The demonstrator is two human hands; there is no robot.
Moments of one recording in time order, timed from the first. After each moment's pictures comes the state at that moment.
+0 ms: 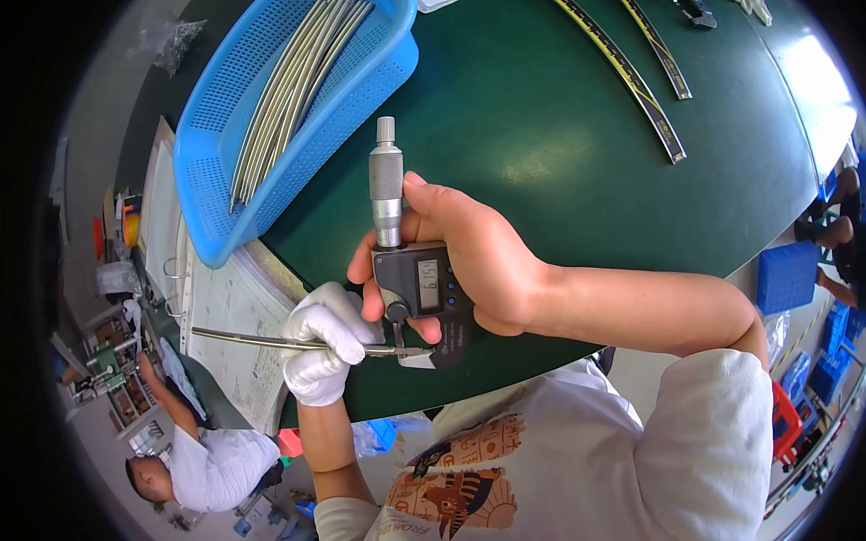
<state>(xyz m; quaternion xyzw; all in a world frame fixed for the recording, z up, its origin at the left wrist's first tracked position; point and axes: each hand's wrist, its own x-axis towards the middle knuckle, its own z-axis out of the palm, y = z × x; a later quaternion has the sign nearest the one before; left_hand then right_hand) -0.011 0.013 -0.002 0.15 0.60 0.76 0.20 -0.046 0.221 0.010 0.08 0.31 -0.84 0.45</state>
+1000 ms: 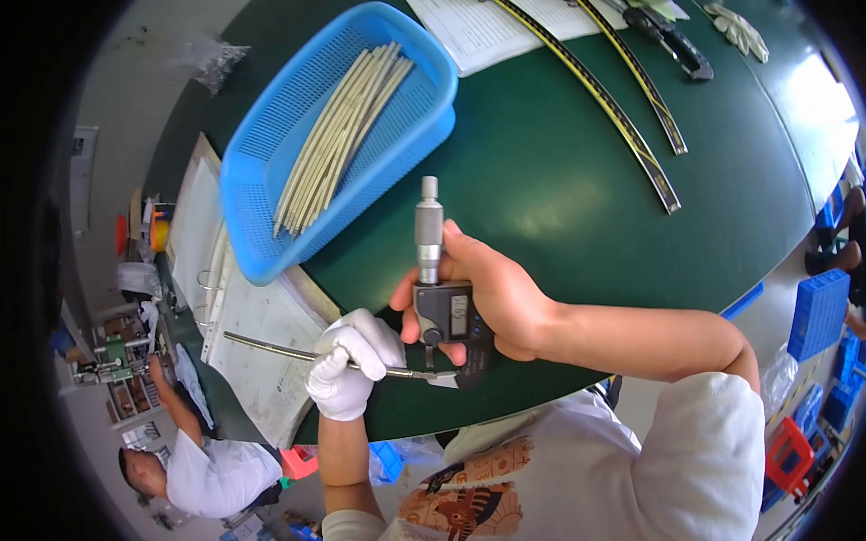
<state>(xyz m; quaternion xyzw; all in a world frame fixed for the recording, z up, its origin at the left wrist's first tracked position) -0.010 0.009 0.003 0.11 0.55 0.80 0.21 -0.047 0.219 0.013 0.08 0.33 -0.82 0.46</state>
